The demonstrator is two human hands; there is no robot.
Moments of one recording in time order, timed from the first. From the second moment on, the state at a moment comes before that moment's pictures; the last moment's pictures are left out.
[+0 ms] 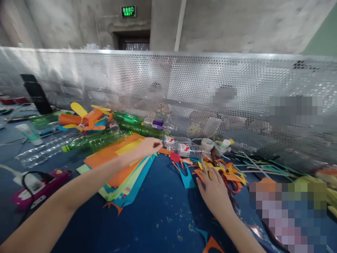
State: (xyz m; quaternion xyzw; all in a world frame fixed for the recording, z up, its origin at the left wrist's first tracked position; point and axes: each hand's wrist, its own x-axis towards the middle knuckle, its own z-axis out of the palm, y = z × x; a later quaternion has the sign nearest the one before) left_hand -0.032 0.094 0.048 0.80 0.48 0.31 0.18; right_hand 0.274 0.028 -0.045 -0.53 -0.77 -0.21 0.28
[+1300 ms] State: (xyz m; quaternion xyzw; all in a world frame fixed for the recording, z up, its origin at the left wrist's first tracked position) left_hand -0.138 0.113 0.030 0.69 0.69 0.16 -0.15; right_hand 0.192 -0.035 -0.020 -0.46 -0.86 -0.04 0.21
